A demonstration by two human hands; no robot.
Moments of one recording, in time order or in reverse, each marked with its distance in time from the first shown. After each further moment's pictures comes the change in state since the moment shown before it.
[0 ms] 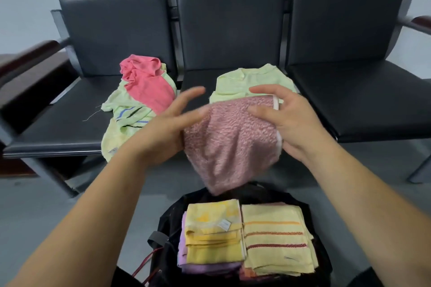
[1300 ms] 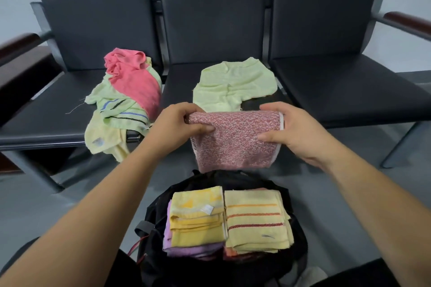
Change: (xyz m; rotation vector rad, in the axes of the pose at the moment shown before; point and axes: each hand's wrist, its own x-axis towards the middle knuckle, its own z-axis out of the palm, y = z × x) left_hand 0.010 -0.038 0.032 0.863 0.162 0.315; right_hand -0.050 0.015 -0.072 -0.465 -0.062 0.106
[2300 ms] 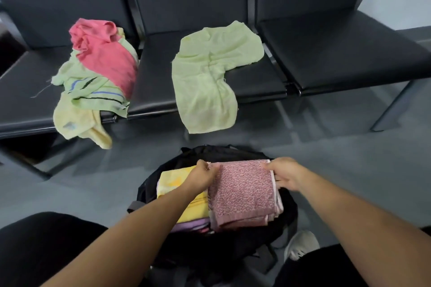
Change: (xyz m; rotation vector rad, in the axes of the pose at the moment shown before) left_hand -0.063 -0.094 0.198 -0.055 -0.369 -0.702; right_hand -0.016 0.220 0.039 0.319 0.086 0.920
